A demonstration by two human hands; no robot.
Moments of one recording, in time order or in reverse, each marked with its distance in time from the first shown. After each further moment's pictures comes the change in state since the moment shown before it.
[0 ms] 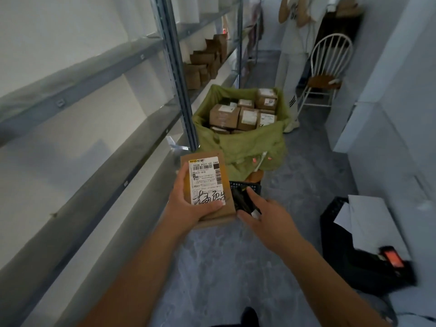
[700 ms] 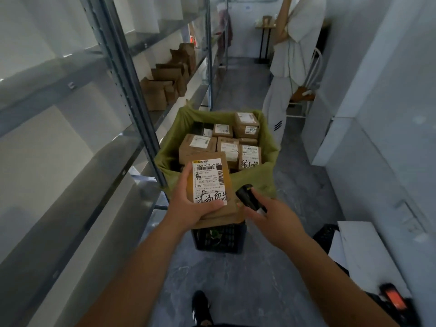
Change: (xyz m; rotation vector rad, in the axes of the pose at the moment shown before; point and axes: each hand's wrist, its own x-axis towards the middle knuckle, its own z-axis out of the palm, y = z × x) left_hand 0.305 -0.011 0.073 0.002 -0.167 -0.042; right_hand 0.263 0.041 -0.079 0.020 0.102 0.132
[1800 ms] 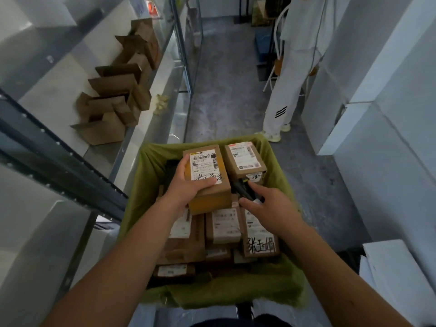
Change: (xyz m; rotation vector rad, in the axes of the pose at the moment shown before) left_hand 0.471 0.002 0.046 0.017 -0.140 -0.393; right_hand 0.395 -0.002 -0.052 0.106 -0.026 0.164
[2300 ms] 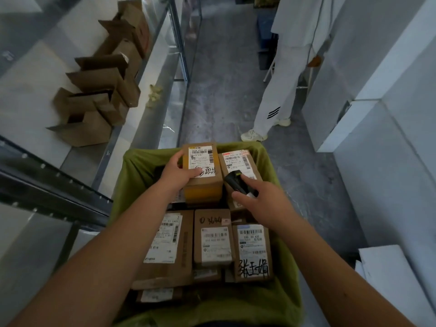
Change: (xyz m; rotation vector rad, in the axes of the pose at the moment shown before) left_hand 0.108 0.023 0.006 0.147 0.101 -0.071; right_hand 0.080 0.000 -0.024 0.046 -0.051 0.000
